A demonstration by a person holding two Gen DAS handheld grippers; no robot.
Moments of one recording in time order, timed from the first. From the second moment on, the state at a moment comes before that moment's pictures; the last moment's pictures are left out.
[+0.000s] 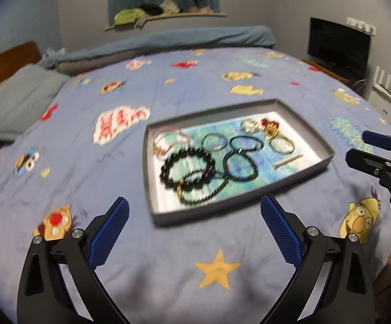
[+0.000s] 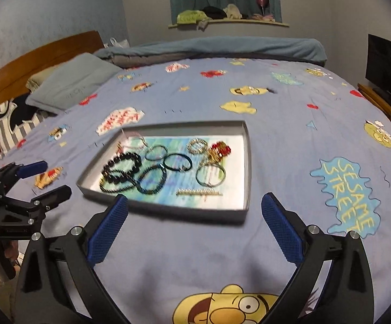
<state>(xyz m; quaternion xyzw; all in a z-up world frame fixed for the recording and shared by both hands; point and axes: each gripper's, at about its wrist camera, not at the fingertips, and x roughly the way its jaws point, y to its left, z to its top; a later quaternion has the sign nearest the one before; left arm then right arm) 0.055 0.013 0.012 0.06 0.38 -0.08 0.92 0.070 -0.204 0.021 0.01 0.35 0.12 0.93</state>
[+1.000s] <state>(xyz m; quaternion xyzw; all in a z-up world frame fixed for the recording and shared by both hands) 0.064 0.011 -0.008 0.04 0.37 -0.01 0.93 0.079 -0.180 -0.009 -0.02 0.37 0.09 0.93</state>
